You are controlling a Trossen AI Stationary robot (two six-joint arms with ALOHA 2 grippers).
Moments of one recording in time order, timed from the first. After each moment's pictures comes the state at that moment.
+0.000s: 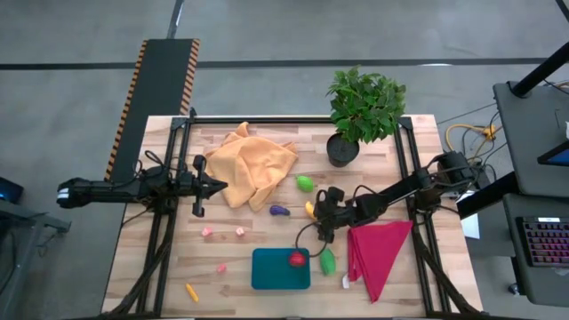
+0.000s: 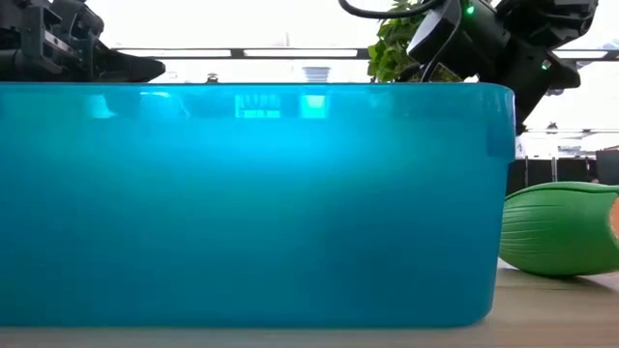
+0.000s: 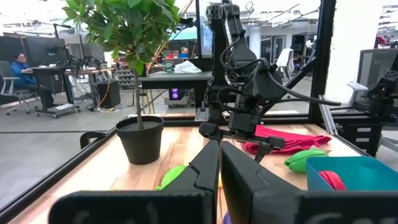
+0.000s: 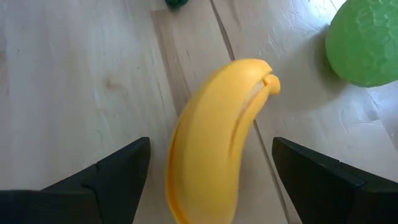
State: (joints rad) left arm 0.04 0.24 0.03 0.25 -0.01 0.04; right arm 0.26 1.72 0.77 -0.07 0.36 0.39
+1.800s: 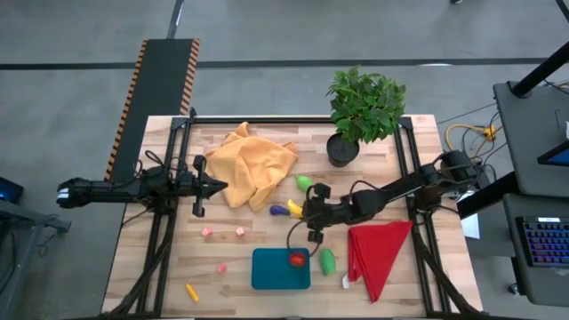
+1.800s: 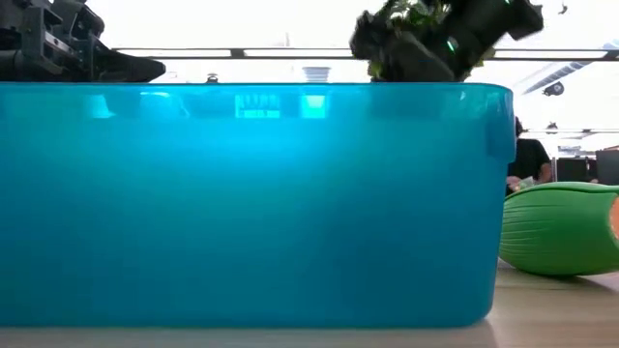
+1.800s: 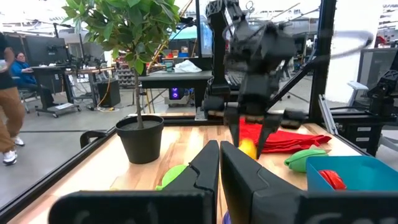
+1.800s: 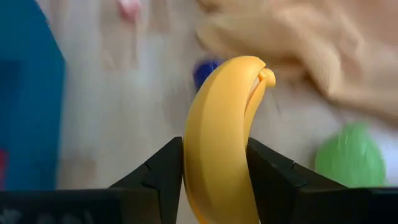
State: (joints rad) left arm 0.04 0.24 0.03 0.25 -0.01 0.04; right arm 0.27 1.68 0.98 -0.11 0.36 0.25
